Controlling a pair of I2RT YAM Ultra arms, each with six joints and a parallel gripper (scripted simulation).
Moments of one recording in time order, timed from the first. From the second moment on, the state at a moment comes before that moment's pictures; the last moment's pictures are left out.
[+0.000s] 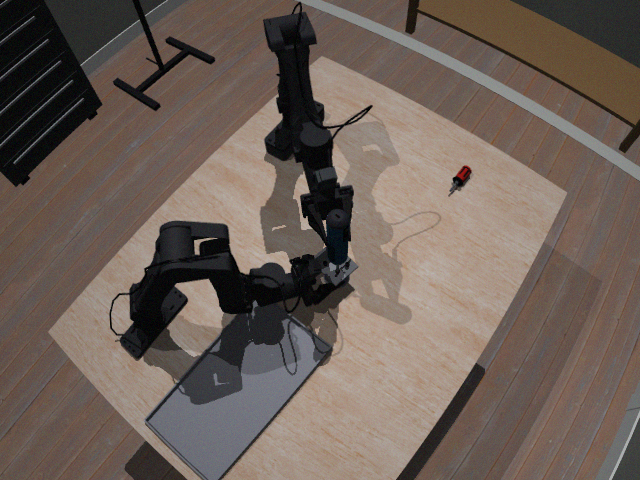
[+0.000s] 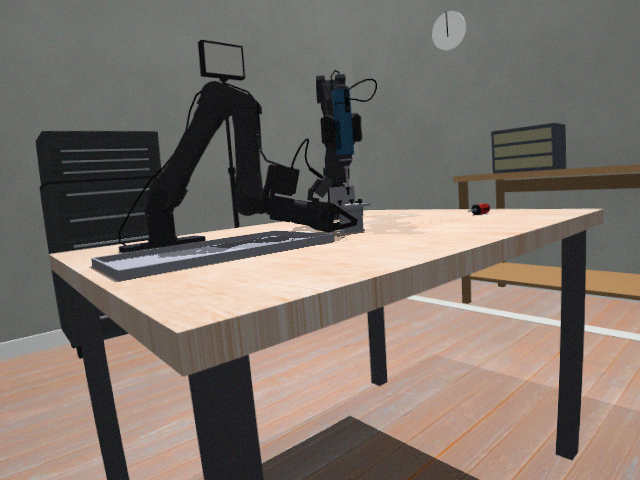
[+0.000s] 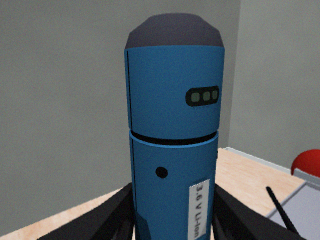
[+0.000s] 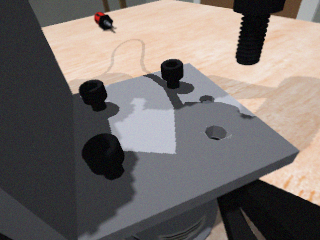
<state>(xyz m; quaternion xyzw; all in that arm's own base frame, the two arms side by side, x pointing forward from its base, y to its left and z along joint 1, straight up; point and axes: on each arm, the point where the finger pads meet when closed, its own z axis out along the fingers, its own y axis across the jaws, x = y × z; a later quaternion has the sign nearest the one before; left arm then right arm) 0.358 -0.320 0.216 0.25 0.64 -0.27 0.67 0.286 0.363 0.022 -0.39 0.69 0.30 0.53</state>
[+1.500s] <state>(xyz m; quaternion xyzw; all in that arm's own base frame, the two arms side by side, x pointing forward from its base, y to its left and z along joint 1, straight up) 0.357 -0.319 0.227 0.25 0.65 -0.26 0.67 0.286 0.363 0.022 -0.39 0.69 0.30 0.53</state>
